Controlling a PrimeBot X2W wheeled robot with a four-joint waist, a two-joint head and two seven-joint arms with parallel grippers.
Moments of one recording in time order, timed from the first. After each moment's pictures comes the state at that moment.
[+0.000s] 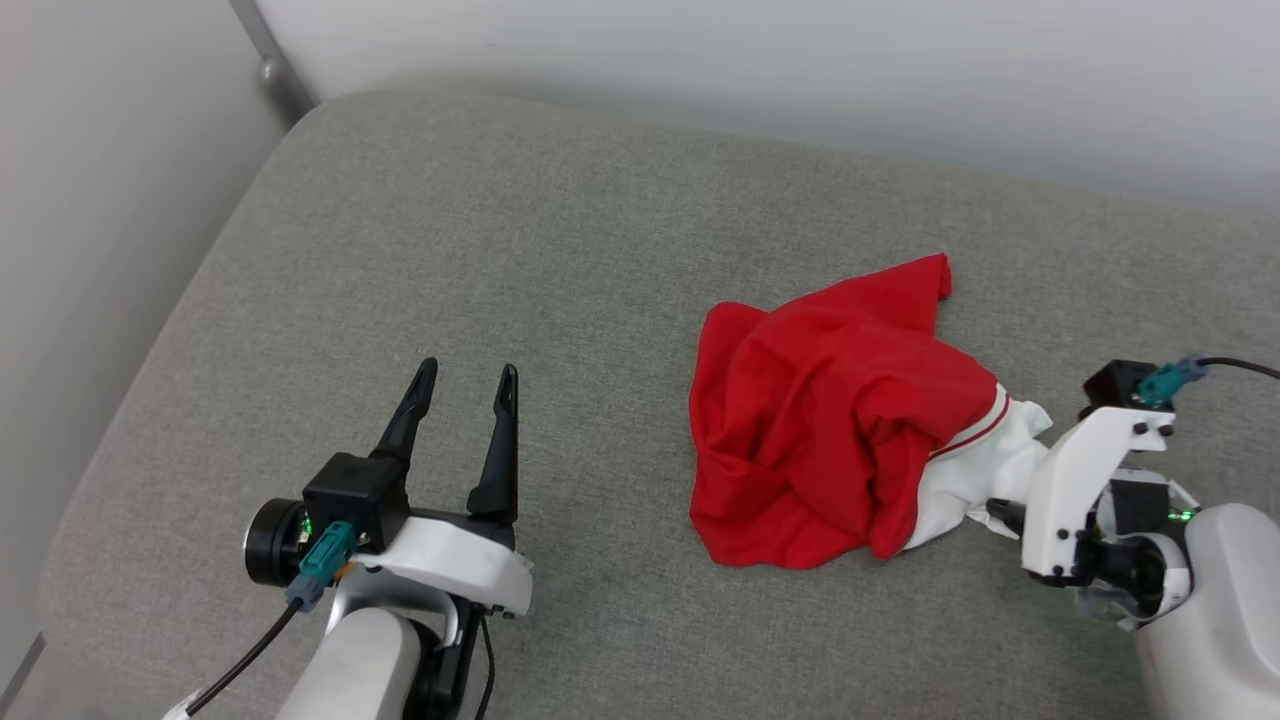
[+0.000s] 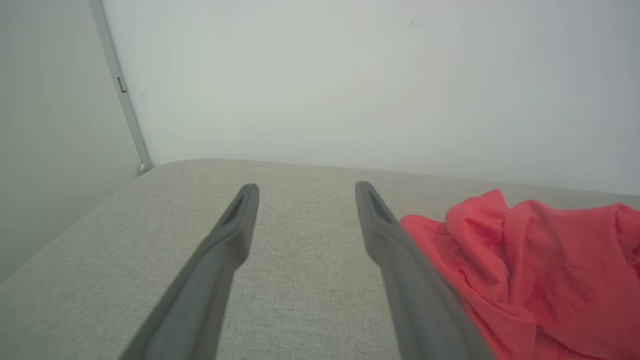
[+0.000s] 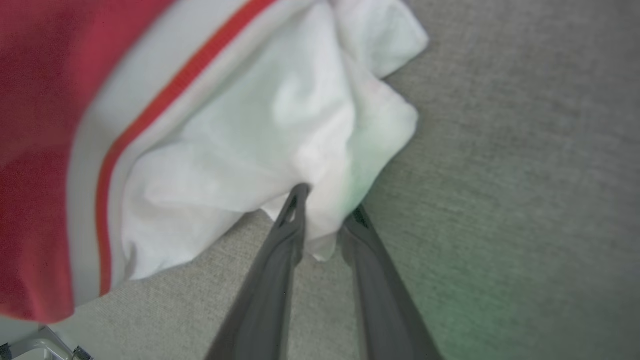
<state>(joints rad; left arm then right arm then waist) -0.25 0.19 -0.33 0.19 -0.36 0.10 -0.26 -0.43 -0.17 -0.03 0.52 0.38 0.13 0.83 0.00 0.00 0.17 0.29</state>
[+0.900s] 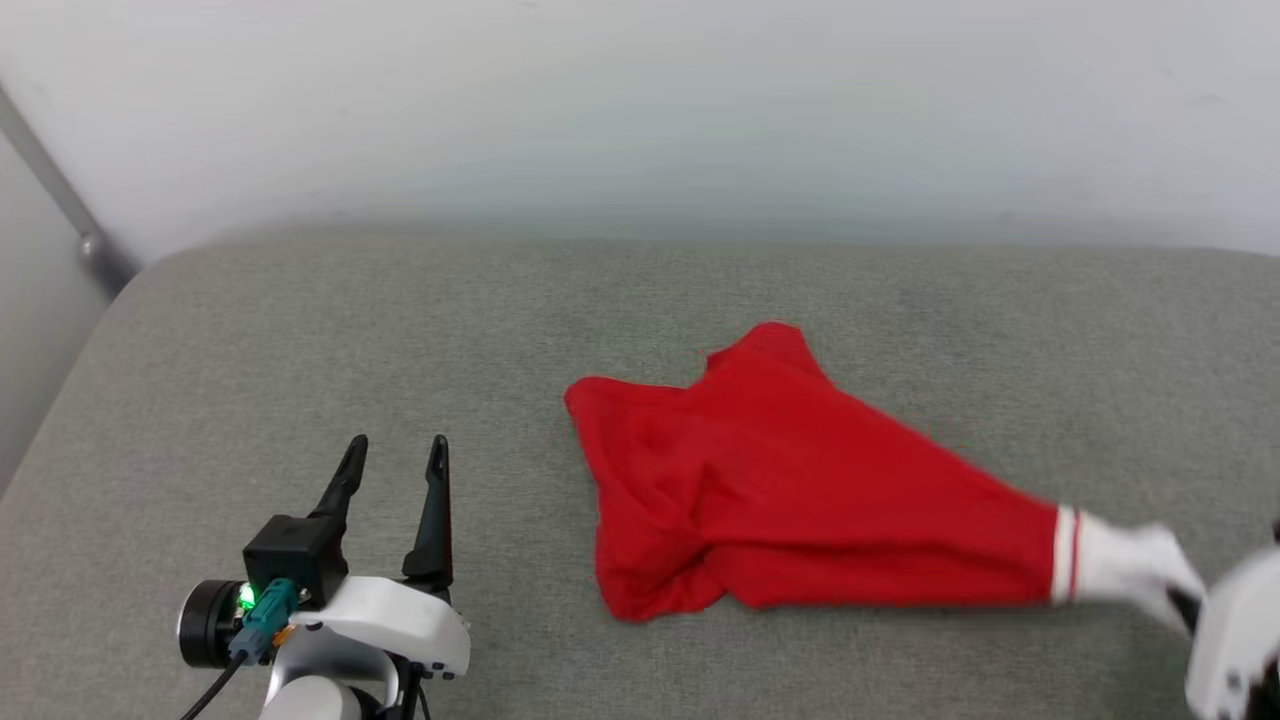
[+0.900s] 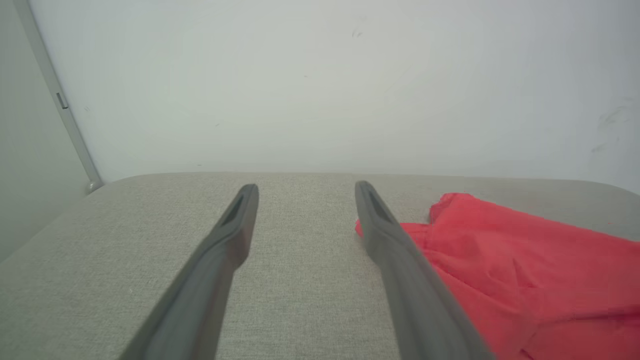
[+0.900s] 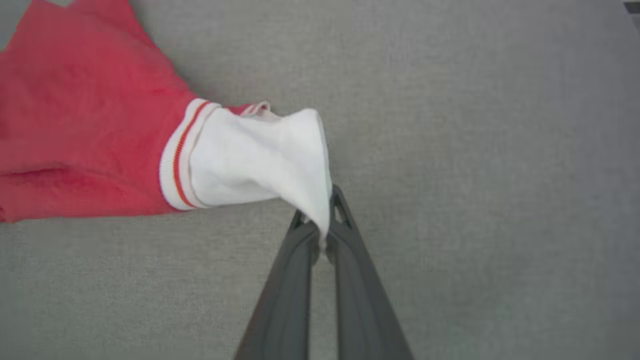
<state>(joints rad) -0.12 0.26 -0.28 0.13 -0.38 0.15 -0.21 -0.07 -0.24 -0.24 0.04 0.32 0.13 0.81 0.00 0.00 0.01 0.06</state>
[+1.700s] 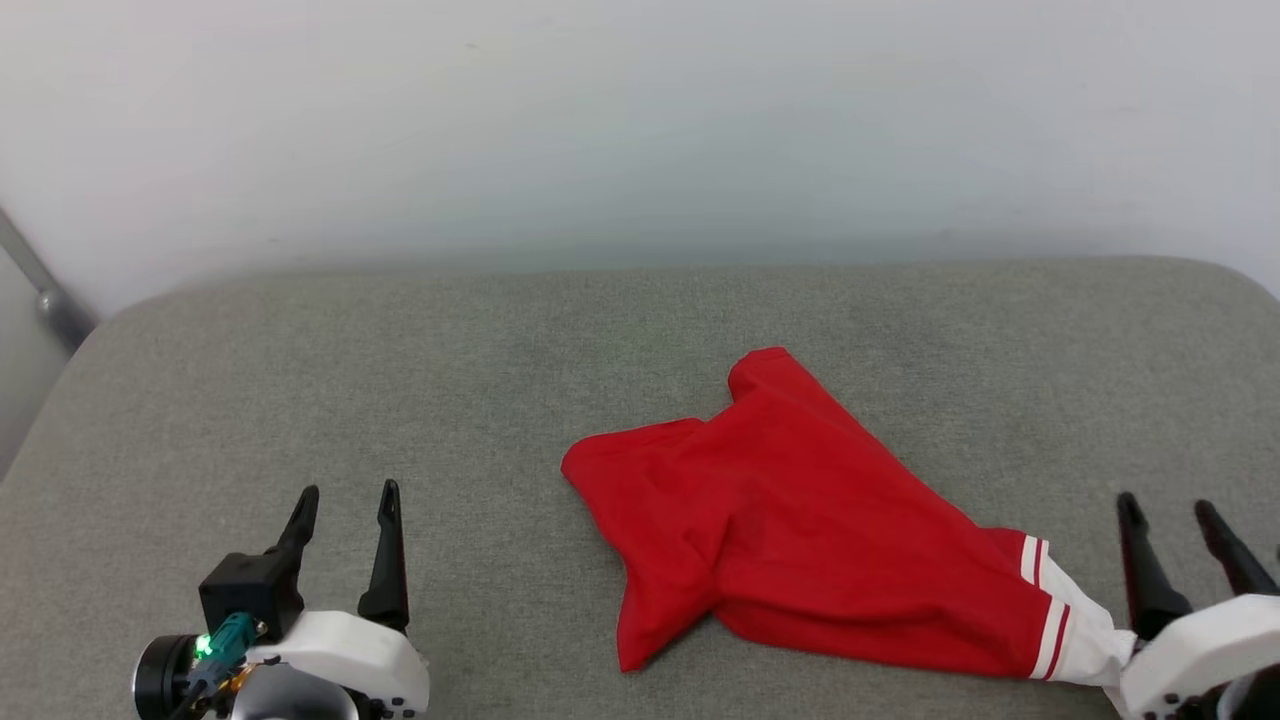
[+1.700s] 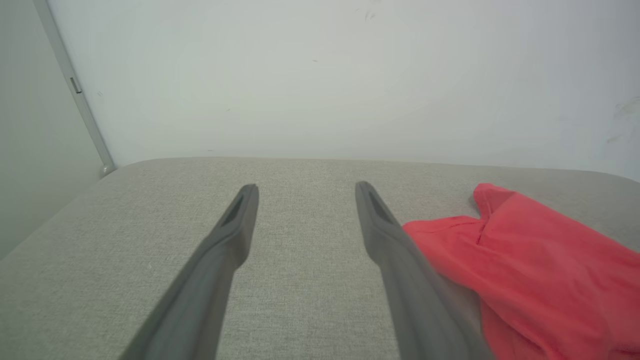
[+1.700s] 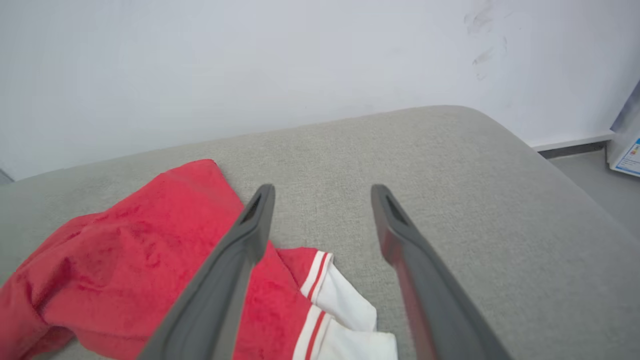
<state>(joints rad) -0.04 0.31 -0.25 0.10 -0.42 0.20 -0.16 0.05 -0.11 -0.22 -0.01 0.25 0.13 0.17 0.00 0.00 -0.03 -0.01</state>
